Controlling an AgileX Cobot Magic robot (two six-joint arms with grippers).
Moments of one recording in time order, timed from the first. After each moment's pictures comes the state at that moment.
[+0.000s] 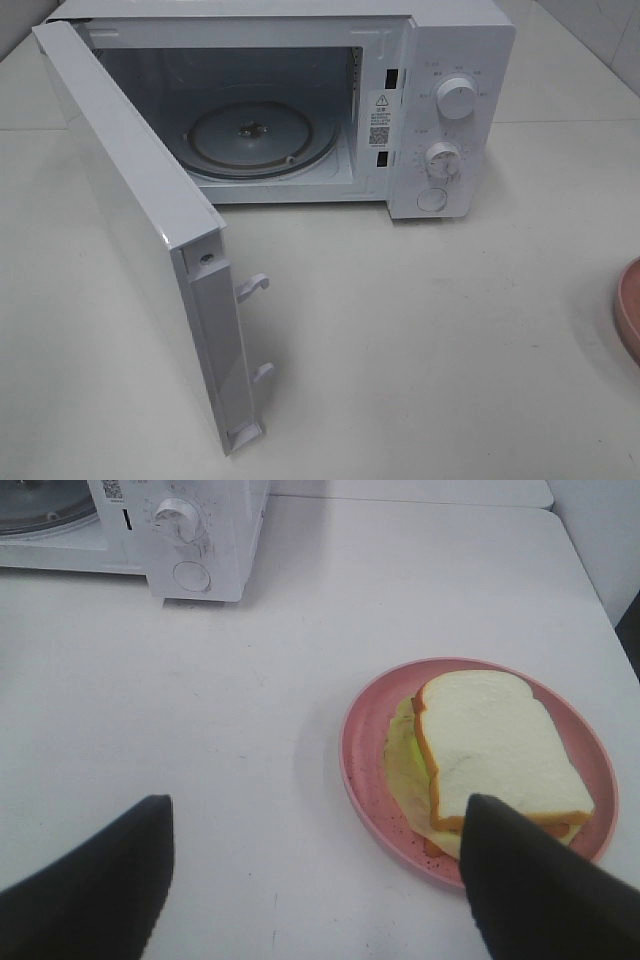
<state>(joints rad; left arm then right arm) 0.03 -0.01 -0.50 -0.02 1.04 0.02 0.12 0.00 -0.50 -0.09 1.04 0.06</state>
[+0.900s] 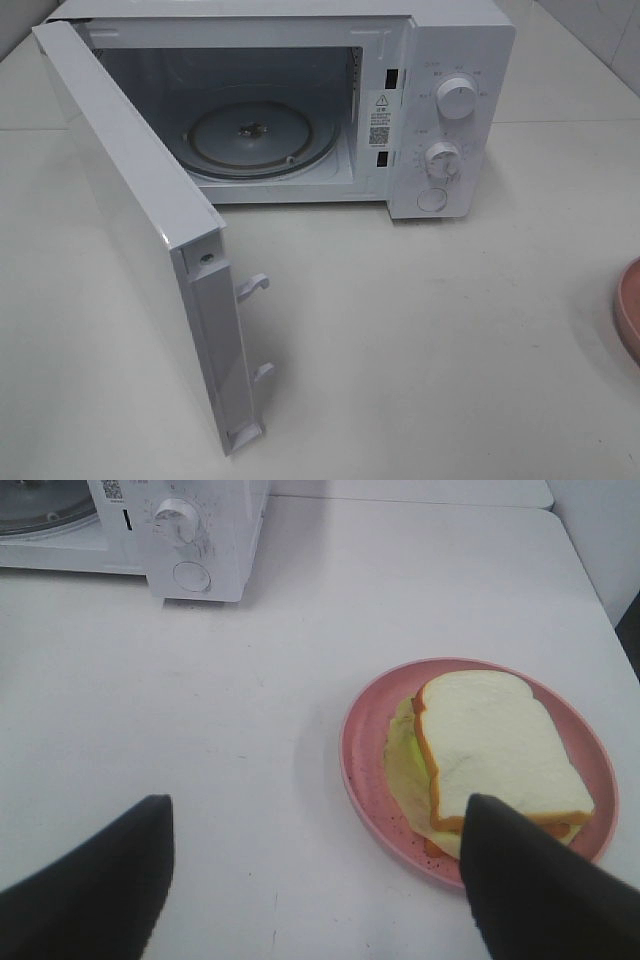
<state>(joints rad) 0.03 -0.01 -0.50 -0.02 1.04 0.02 0.12 0.00 -0.50 -0.09 1.04 0.06</state>
